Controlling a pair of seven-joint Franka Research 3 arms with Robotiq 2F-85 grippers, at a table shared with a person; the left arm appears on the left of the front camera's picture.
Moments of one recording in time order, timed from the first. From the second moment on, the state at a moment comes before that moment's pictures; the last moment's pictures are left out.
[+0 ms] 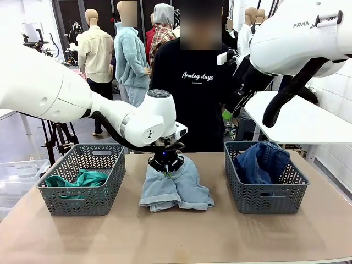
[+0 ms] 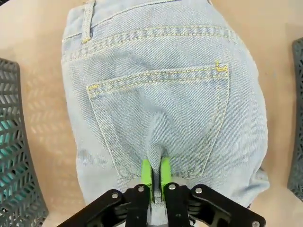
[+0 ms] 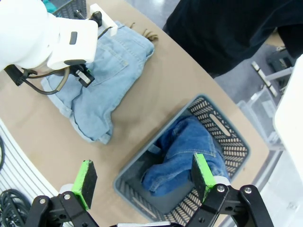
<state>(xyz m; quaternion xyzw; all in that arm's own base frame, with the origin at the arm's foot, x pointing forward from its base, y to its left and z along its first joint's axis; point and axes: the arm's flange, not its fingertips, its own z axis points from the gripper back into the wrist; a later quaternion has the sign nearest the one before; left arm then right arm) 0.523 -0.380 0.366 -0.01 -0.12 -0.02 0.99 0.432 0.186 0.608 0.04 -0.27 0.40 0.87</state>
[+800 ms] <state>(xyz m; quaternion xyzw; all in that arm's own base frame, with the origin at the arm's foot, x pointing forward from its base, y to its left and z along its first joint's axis) 0.491 -0.342 0.509 -0.04 -0.21 -0.03 0.98 0.432 0.185 0.608 0.04 -0.27 0.40 0.87</state>
